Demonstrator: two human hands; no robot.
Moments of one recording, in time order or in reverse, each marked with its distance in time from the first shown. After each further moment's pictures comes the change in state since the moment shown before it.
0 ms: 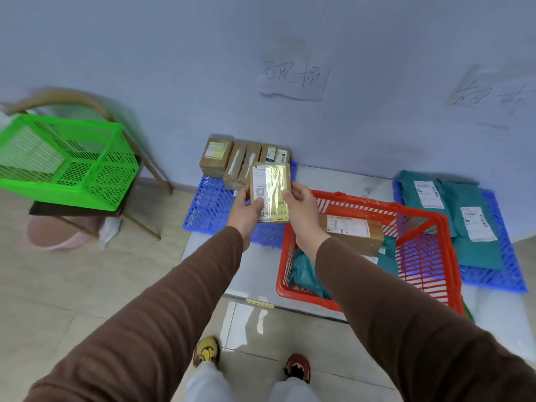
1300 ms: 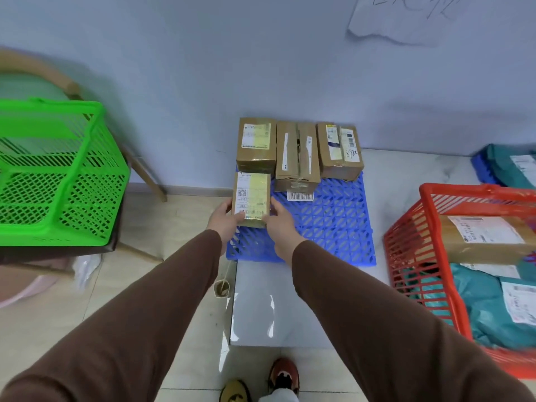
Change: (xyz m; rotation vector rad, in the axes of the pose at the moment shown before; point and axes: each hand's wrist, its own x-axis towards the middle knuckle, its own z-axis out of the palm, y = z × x) left_hand 0.295 -0.121 -0.285 0.284 -0.106 -0.176; right_hand 0.146 0.161 0.319 -0.069 0.028 0.341
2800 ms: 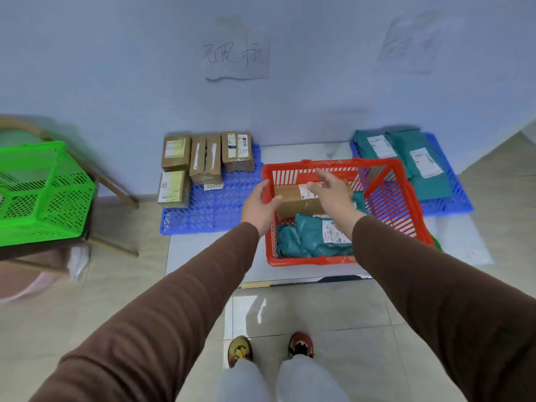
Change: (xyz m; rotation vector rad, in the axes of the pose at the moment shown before) left_hand -0.308 0.121 0.326 0.196 -0.059 0.310; right_hand -0.210 -0.044 -0.438 -0.138 0.167 -0.337
